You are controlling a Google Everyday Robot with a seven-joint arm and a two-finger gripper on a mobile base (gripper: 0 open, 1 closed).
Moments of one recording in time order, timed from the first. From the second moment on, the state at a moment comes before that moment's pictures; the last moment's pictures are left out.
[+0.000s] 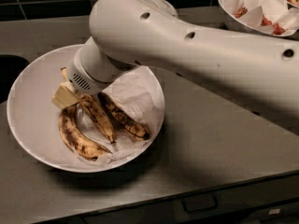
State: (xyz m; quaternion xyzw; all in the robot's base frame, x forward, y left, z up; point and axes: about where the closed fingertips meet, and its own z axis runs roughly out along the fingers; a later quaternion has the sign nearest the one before) arm 0.488 0.189 0.903 -0.52 0.76 0.21 0.33
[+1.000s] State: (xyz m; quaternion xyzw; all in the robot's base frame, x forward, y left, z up) arm 0.486 0.186 0.903 -0.52 0.76 0.20 0.33
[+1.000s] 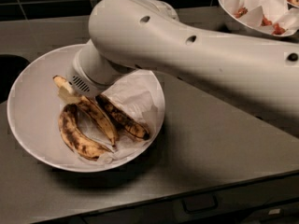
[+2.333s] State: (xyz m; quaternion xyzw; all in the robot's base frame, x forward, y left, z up) arm 0.474 0.145 1.007 -0.52 0.71 0.20 0.43
